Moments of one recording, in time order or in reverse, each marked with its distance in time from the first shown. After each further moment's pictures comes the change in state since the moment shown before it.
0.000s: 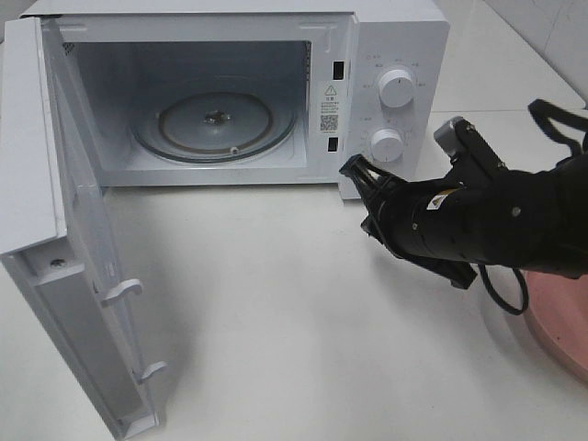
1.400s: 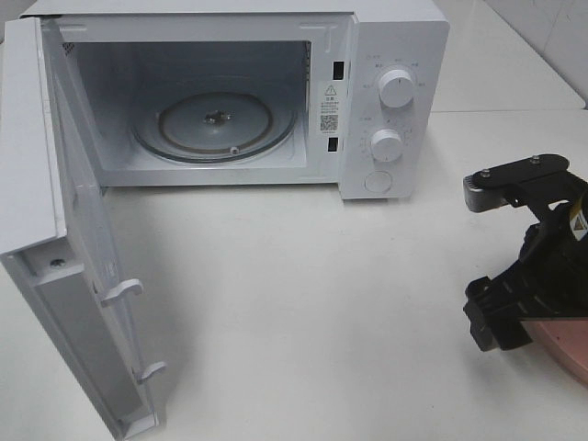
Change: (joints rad) left arm 0.000 0.000 0.000 0.000 0.000 0.000; right arm -0.183 -0.316 0.001 -0.742 1.026 -0.368
